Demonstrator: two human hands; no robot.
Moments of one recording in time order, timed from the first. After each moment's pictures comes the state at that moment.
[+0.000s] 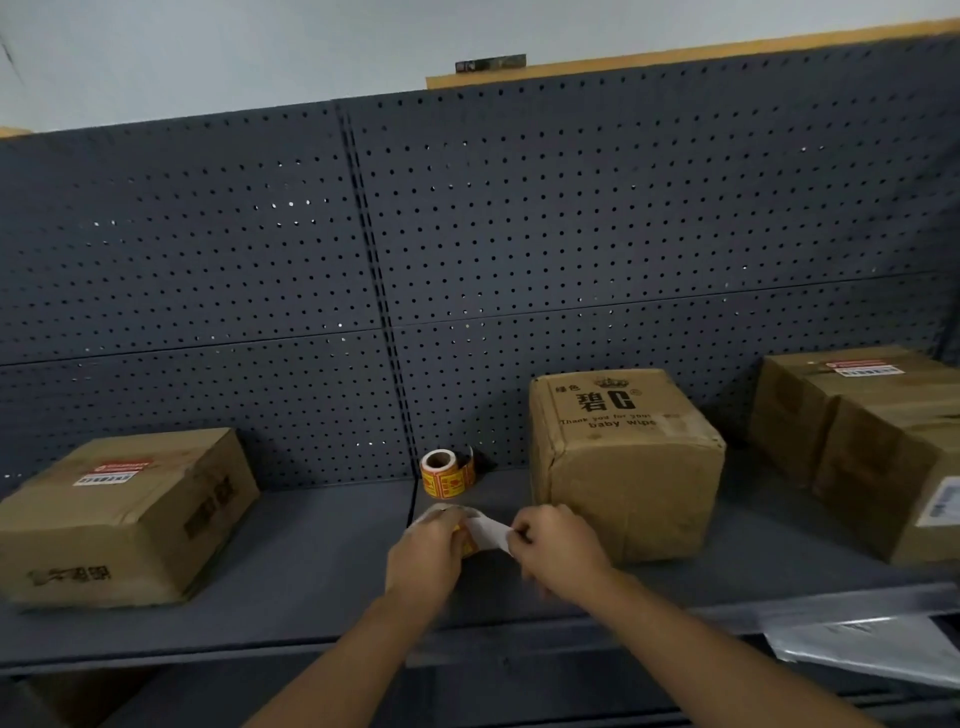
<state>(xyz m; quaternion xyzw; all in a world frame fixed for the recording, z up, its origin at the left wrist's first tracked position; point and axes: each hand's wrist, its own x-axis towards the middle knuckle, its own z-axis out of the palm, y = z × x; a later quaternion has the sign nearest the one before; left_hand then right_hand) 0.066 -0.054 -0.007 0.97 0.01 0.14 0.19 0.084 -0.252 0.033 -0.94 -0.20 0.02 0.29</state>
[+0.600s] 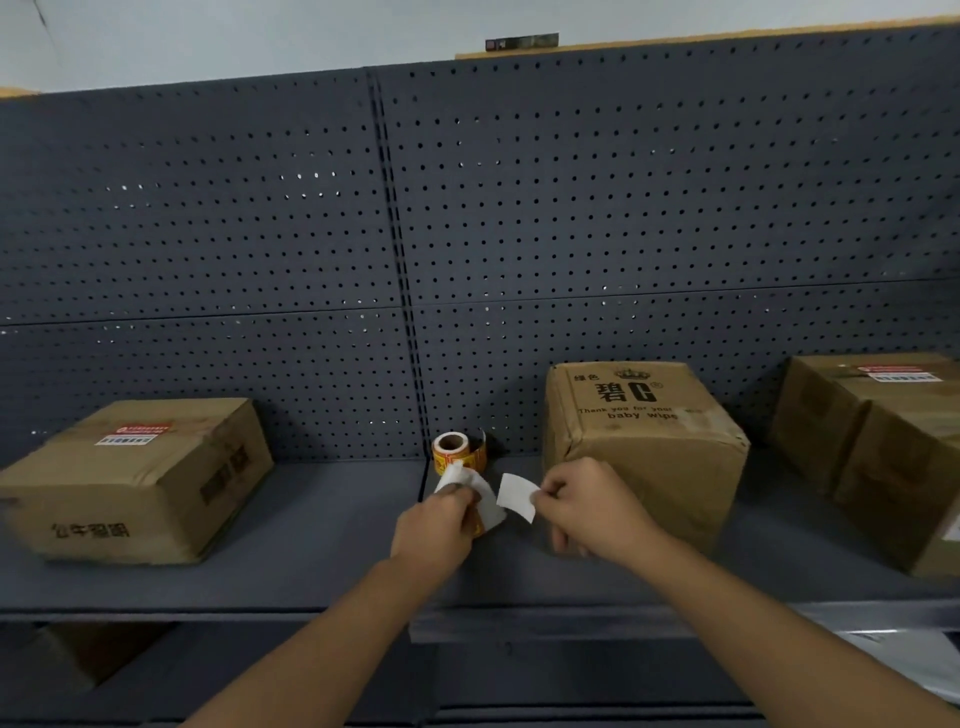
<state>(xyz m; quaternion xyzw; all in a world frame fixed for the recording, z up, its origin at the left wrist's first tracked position) 0.070 -0.051 0.003 0.99 0.01 0.10 0.11 0.075 -0.274 0.085 -0.90 -0.21 0.04 0.37</state>
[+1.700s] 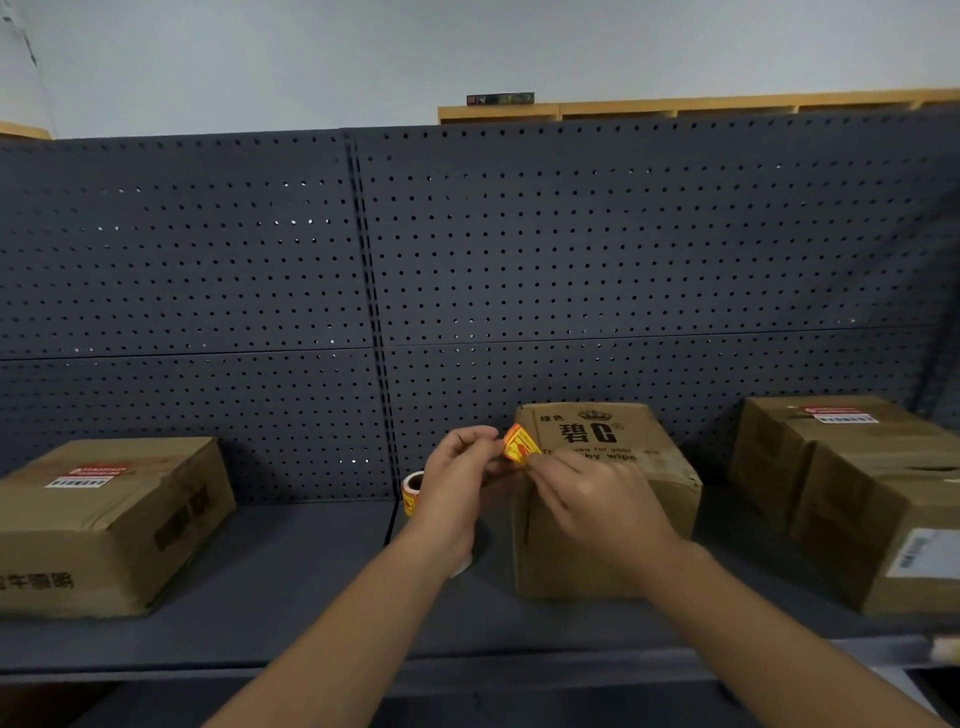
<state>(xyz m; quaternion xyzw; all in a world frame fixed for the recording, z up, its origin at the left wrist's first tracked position) 0.065 -0.143 0.131 0.54 0.04 0.09 0.83 0.091 -0.317 0.118 -0.83 -0.38 -0.40 0.10</state>
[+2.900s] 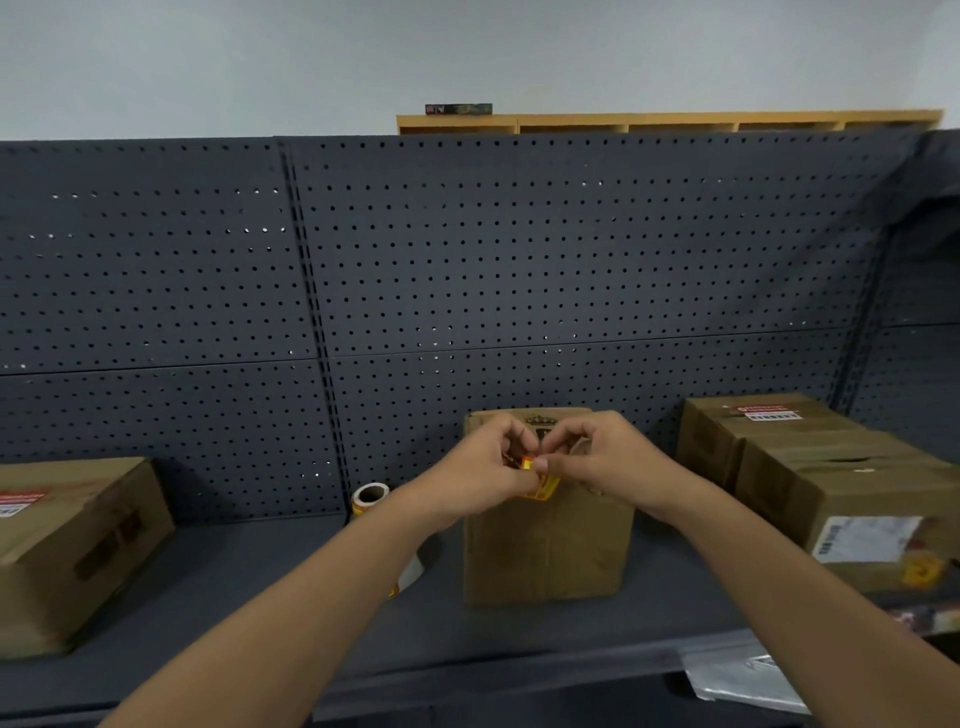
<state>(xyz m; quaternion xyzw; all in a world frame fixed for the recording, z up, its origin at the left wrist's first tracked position) 0.084 -0.193 0.169 0.85 -0.16 -0.01 0.50 0.109 -0.390 0.175 -0.83 -0.29 -0.02 0.47</state>
